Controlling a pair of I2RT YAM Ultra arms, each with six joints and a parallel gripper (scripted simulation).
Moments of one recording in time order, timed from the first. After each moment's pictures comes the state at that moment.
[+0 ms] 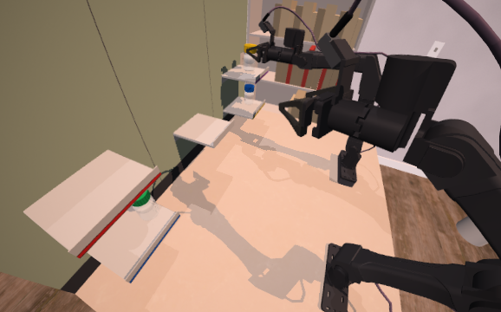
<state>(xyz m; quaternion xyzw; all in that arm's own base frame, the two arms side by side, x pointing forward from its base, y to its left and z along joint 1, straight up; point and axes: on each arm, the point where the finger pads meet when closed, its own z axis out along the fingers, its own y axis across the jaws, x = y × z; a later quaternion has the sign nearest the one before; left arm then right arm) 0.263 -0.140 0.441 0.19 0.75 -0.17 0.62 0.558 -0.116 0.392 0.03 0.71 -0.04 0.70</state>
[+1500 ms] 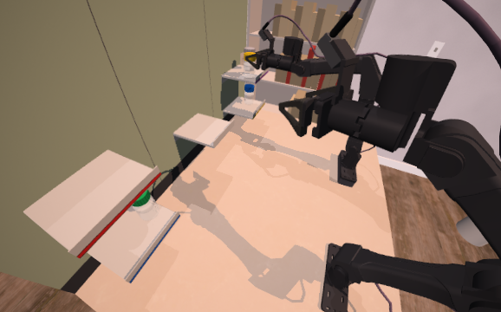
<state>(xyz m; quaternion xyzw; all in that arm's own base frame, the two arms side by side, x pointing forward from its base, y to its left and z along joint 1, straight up) 0.263 -0.140 0.441 0.19 0.75 -0.17 0.62 0.557 -0.116 0.364 0.04 0.71 -0.05 0.70</state>
